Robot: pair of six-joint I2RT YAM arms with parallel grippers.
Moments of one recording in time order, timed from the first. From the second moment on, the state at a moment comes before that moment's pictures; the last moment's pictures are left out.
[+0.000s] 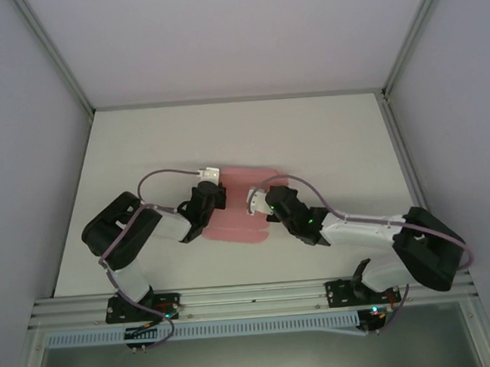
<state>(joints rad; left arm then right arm) -0.74 1.76 0.57 0.69 -0.40 -0.24 0.94 1.31 0.59 0.12 0.46 -0.68</state>
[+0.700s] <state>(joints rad) -0.79 1.76 0.52 0.82 -0.17 -0.12 0.66 1.36 1.02 -0.20 0.07 -0.02</state>
